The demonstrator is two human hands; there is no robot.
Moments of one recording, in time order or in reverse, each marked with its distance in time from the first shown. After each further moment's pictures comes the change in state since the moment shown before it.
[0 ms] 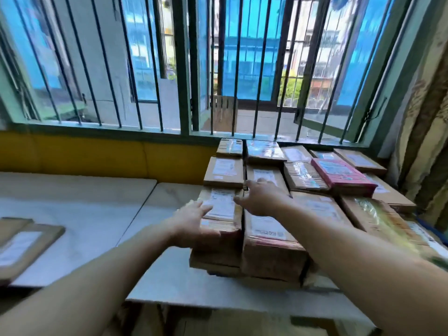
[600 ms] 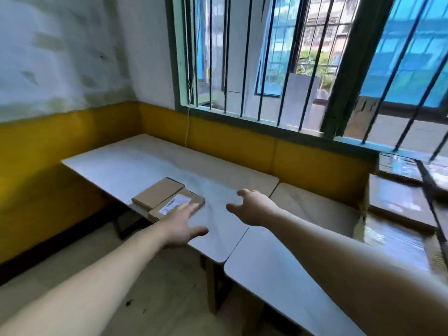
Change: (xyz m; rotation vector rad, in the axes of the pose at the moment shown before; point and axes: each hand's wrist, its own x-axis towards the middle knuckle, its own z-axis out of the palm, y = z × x) left_hand -0.174 -0.313 -0.026 -0.261 0.222 -0.598; right_hand 0.044 -0.355 0.103 0.150 -0.199 -0.477
